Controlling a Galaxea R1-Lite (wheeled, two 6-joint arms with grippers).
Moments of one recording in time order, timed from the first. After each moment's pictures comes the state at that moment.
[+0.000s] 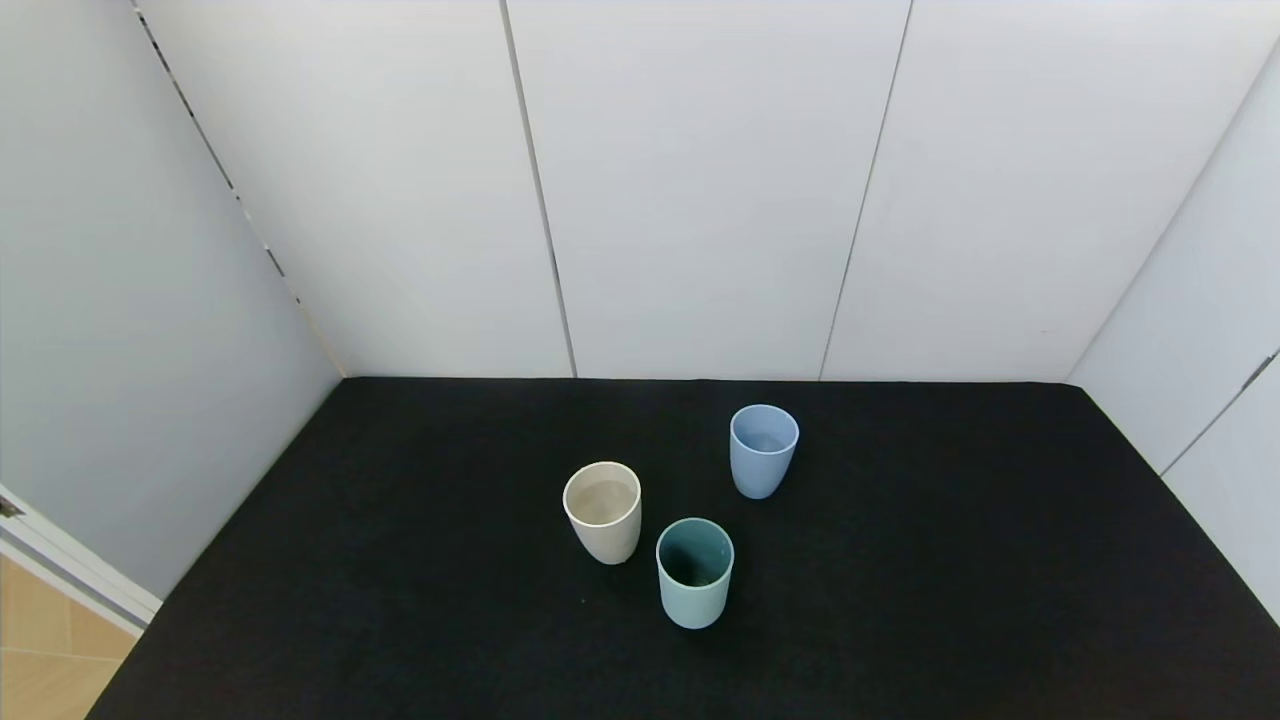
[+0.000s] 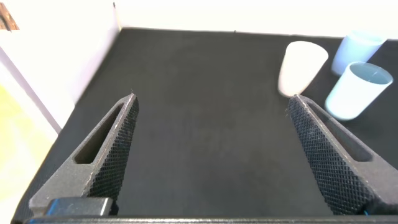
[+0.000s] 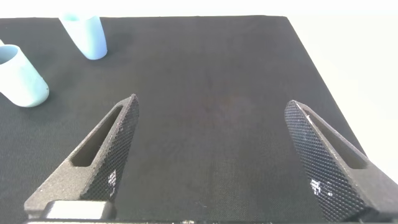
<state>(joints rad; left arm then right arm) 0.00 0.00 -0.03 -0.05 0.00 -0.06 0.00 0.00 0.00 0.00 -0.02 0.05</state>
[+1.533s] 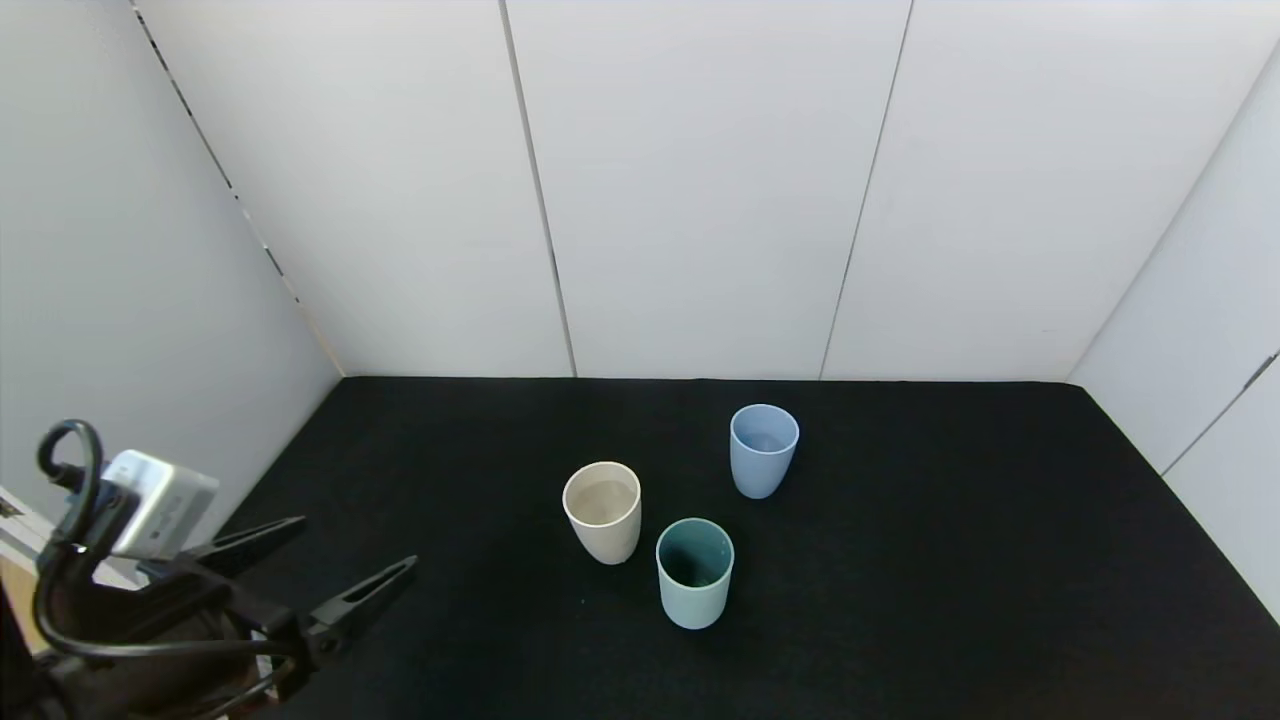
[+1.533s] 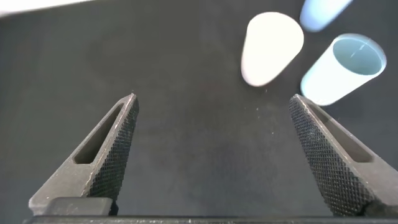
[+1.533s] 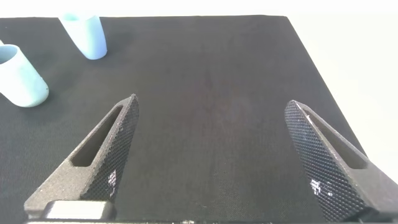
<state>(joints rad) -0.18 1.25 -0.23 -0.73 -0.14 0.07 0.00 0.00 0.00 0.00 -0.02 0.05</state>
